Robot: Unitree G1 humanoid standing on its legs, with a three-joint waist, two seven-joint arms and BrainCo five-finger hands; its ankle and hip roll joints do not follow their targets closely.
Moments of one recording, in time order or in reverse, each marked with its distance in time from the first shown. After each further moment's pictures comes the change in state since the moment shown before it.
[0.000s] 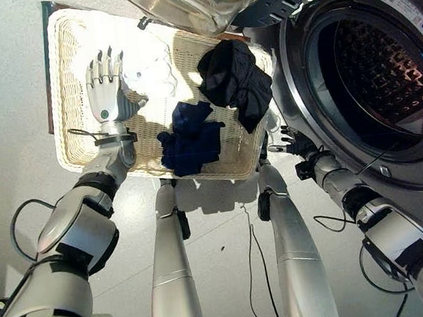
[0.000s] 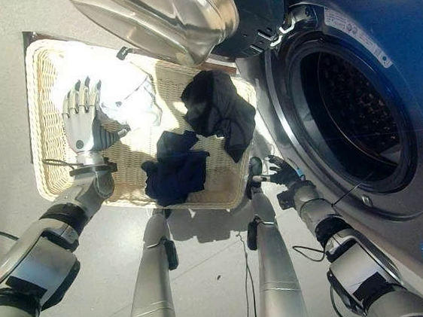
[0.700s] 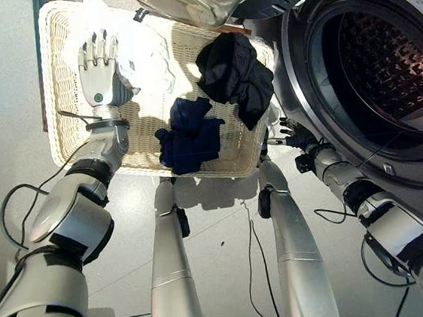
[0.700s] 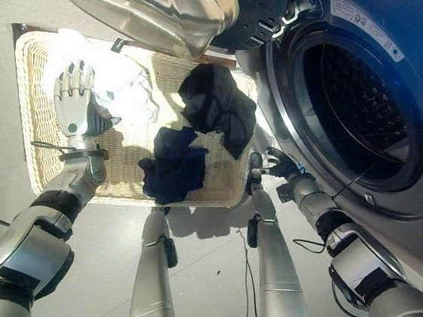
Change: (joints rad) left arm -0.086 0.018 -0.075 -0.001 0.000 0.099 -0.040; right arm -0.030 -0.008 0.026 -0.025 0.016 0.000 -0.002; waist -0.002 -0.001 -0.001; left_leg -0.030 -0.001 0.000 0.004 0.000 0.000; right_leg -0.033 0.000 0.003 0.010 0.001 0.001
